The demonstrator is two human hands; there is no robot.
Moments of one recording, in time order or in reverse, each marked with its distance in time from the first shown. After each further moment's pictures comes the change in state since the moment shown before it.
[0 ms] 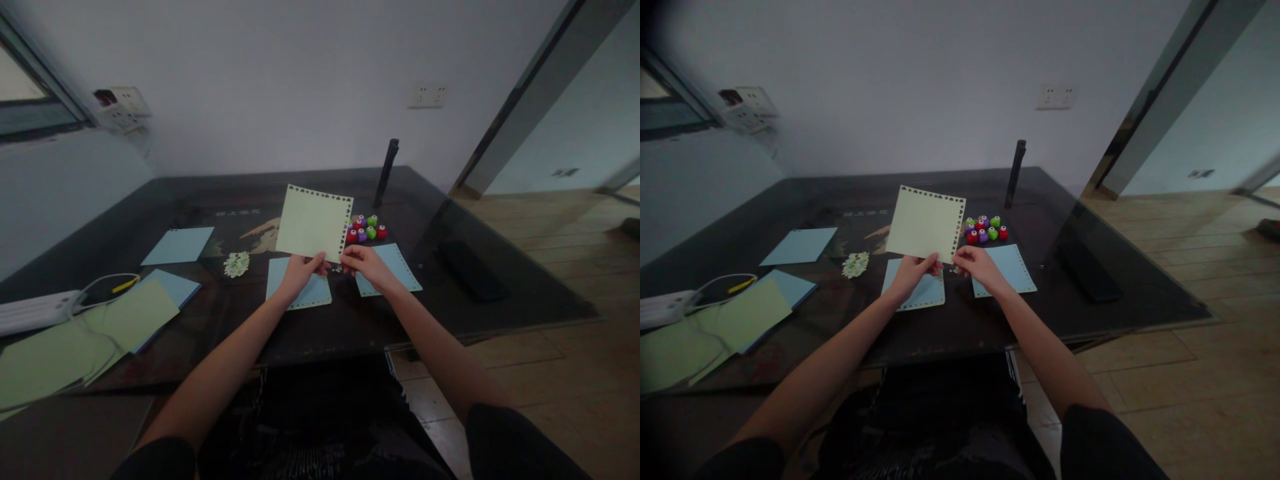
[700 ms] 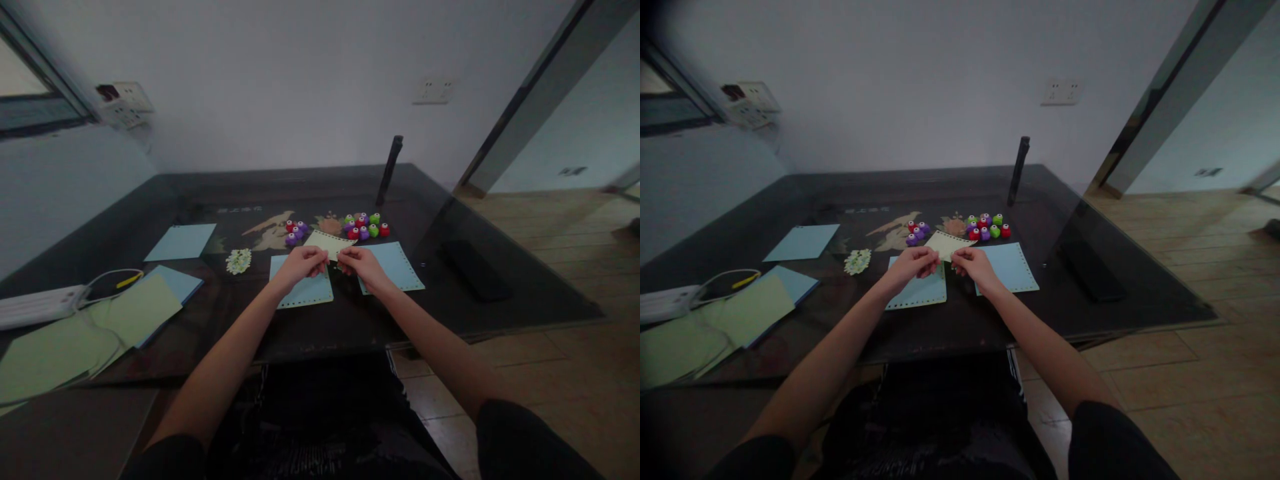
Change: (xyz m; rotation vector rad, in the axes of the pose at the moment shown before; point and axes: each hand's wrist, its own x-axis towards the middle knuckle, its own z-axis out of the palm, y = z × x) left_hand -0.002 0.019 -0.019 0.232 -0.240 -0.016; right_hand 0.005 0.013 0.018 0.168 0.112 0.097
